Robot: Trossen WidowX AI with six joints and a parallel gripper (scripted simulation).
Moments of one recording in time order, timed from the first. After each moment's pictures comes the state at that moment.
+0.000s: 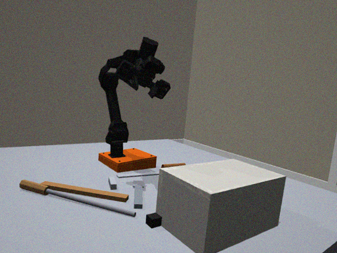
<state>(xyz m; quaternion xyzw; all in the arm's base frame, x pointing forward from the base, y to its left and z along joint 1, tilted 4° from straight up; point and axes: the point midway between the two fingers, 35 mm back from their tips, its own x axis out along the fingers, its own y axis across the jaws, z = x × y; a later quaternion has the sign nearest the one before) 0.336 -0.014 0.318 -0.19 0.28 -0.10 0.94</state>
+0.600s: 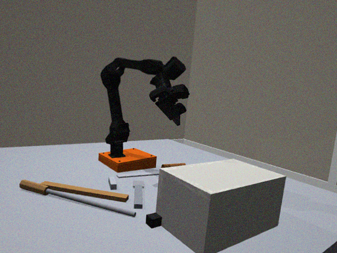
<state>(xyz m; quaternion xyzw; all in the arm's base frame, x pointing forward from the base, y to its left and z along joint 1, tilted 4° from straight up) 0.329 0.099 0.228 -0.31 0.39 0.12 0.86</state>
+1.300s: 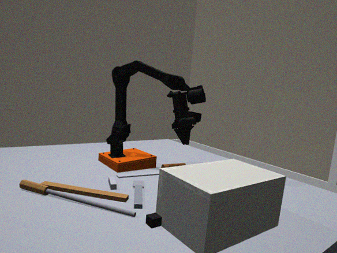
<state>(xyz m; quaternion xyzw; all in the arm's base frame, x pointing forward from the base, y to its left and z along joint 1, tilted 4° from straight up) 0.249 0.206 0.127 -0.44 0.48 0.37 0.66</state>
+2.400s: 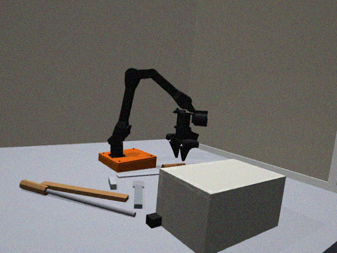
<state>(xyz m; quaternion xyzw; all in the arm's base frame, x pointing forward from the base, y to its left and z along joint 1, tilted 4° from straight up) 0.172 0.238 0.041 -0.51 0.51 0.49 0.49</state>
